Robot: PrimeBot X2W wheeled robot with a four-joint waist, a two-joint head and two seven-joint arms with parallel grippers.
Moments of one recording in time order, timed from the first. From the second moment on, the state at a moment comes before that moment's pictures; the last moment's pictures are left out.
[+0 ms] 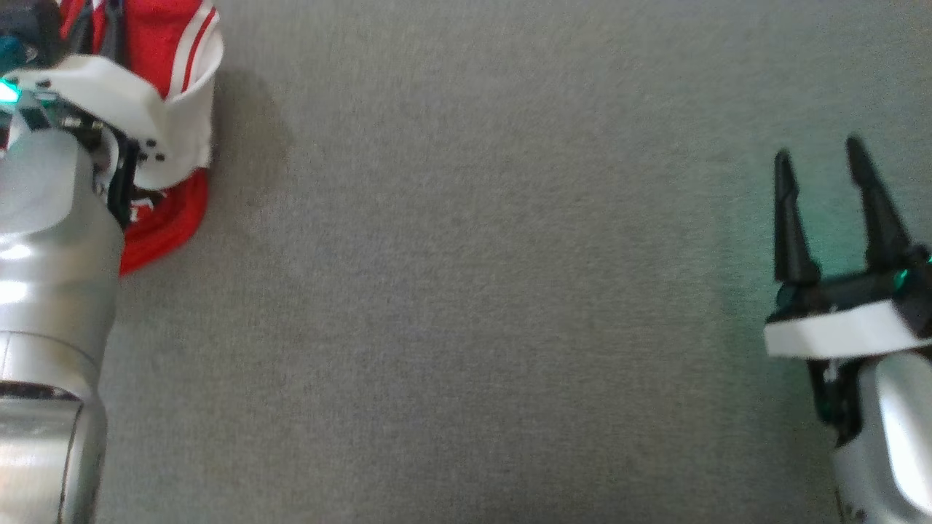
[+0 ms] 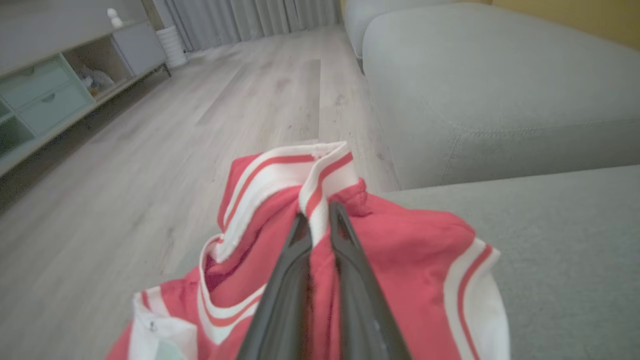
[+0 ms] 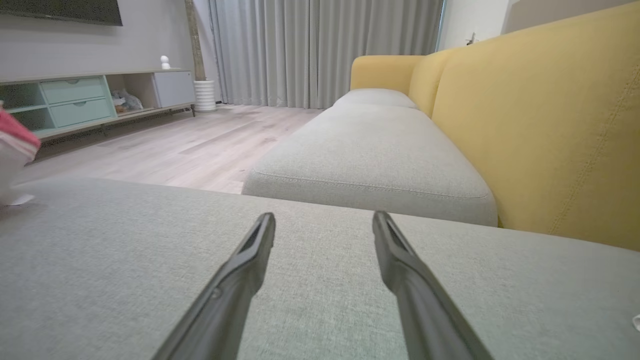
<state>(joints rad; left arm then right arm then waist) -1.16 0.25 -0.26 1.24 -0.22 -0.13 -0.19 -0.22 -0.18 0.02 0.12 0.10 0.12 -0.26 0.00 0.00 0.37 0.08</state>
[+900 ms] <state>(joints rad) -1.14 0.09 -0.75 0.85 -0.40 -0.13 -0.25 0.06 -0.07 0.03 0.10 0.11 0.12 -0.26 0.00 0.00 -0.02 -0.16</state>
